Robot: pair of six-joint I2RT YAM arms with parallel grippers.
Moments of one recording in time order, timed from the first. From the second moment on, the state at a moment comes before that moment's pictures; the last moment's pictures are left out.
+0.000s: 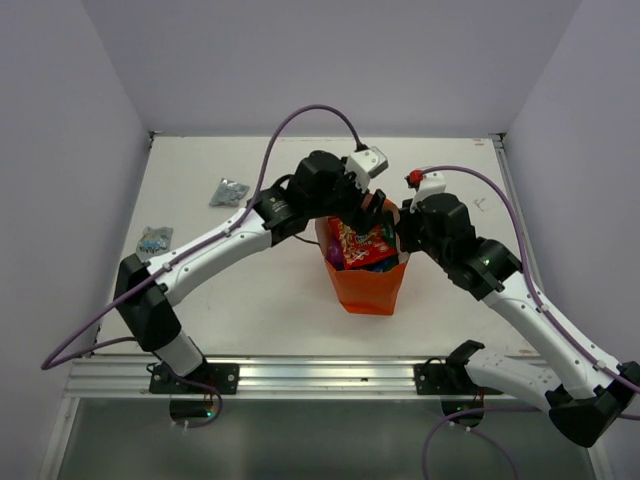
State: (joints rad) left arm -0.85 1.66 1.52 -0.29 0.20 -0.03; right arm 0.63 0.99 1.07 -0.63 0.27 0.27
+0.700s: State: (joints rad) left arm -0.89 1.70 1.55 -0.50 0.08 -0.23; right arm 0.63 0.99 1.07 -0.63 0.27 0.27
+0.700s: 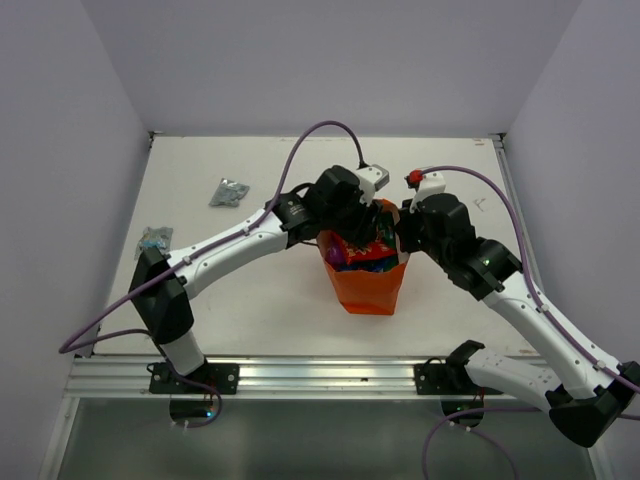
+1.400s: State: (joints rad) left arm -0.90 1.56 1.70 -0.46 -0.02 -0.22; right arm 0.63 0.97 1.07 -0.64 0.27 0.27
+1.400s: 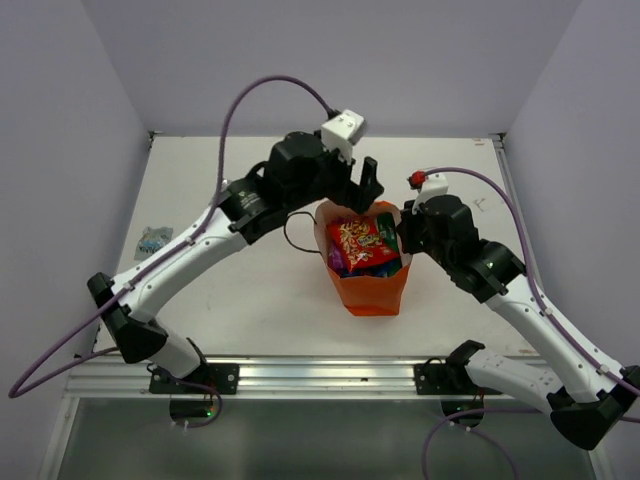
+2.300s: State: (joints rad) left arm 0.04 1.52 1.08 -0.23 0.03 -0.64; right arm 0.63 0.95 1.04 -0.59 0.21 0.26
